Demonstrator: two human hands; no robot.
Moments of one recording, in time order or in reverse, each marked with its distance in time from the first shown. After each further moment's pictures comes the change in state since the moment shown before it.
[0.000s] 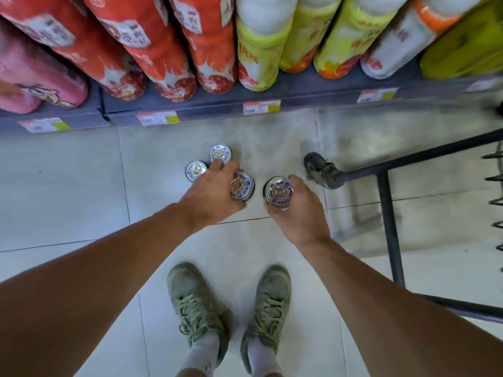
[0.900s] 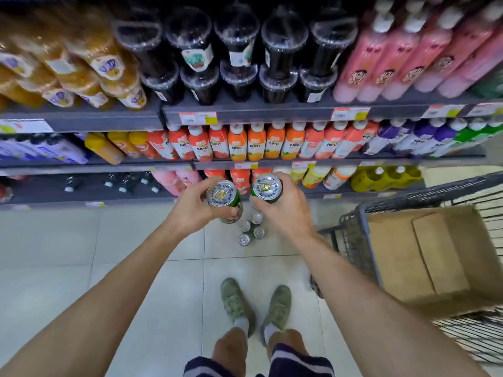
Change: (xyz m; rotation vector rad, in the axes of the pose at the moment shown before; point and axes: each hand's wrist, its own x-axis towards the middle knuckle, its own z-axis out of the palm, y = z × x) left_hand -0.373 0.136 -0.386 -0.625 0.316 0.027; right_hand -0.273 -0.350 -0.303 0.235 0.154 -0.309
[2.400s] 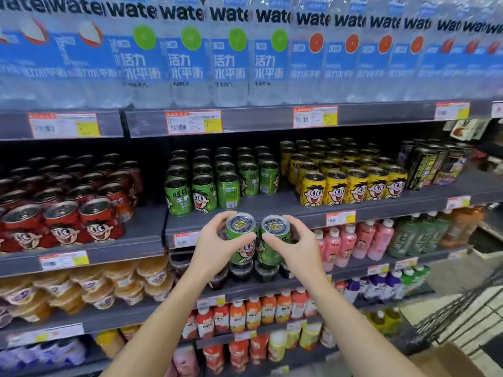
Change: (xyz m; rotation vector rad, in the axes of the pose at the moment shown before) left_hand 0.003 0.271 -0.140 -0.179 0.216 0.617; right_hand 0.029 -0.251 -0.163 0.420 0.347 -0.308
